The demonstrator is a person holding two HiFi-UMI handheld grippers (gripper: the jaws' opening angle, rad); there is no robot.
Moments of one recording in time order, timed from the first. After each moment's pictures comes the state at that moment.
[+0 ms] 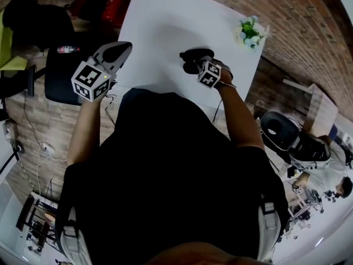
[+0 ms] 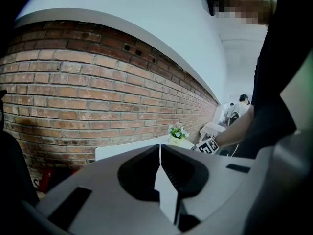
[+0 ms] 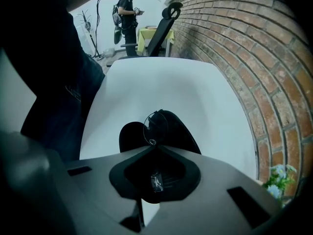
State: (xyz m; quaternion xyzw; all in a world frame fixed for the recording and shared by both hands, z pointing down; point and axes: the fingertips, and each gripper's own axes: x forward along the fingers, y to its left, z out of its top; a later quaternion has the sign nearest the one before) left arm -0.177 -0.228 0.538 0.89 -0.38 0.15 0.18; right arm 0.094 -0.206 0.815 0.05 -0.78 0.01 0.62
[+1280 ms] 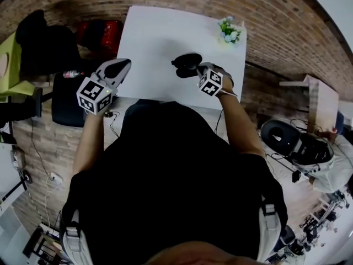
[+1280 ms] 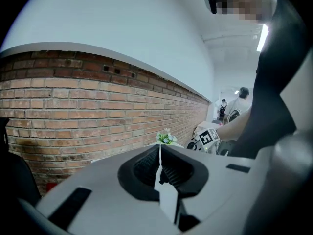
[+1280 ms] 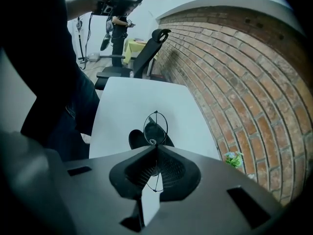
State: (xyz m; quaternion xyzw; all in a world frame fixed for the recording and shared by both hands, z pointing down) left arm -0.136 -0.151 0.478 0.91 -0.36 0.15 0.11; right arm 0.127 -0.184 0.709 0.18 -0.80 -0.06 0.57
